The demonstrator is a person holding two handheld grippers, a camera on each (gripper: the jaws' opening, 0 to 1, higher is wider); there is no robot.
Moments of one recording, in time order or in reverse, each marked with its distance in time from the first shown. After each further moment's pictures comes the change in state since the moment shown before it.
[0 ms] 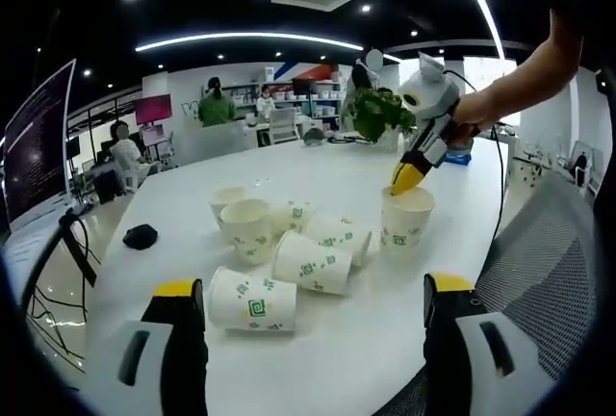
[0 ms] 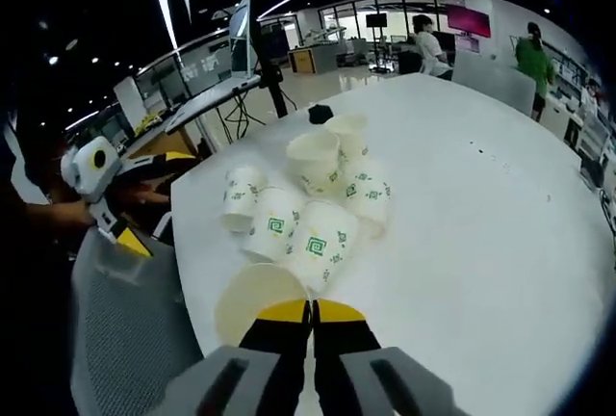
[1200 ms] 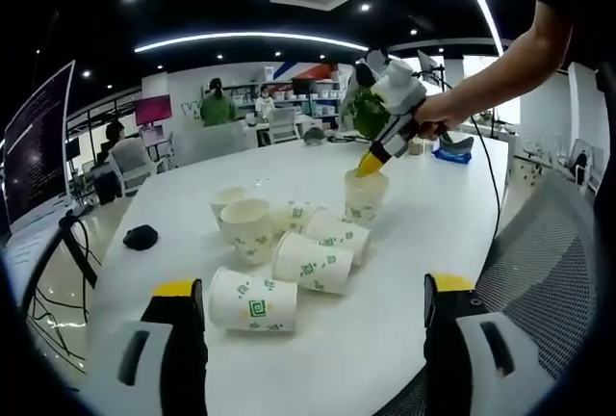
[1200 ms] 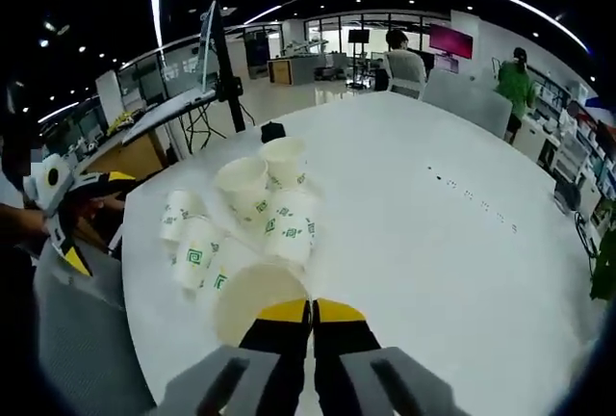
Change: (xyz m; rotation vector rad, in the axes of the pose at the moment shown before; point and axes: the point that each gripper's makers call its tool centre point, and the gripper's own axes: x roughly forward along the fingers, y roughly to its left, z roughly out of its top) left arm 0.001 -0.001 0.000 0.006 0.001 0.000; right arm 0.002 -0.083 0.032 -0.049 -0.057 -0.156
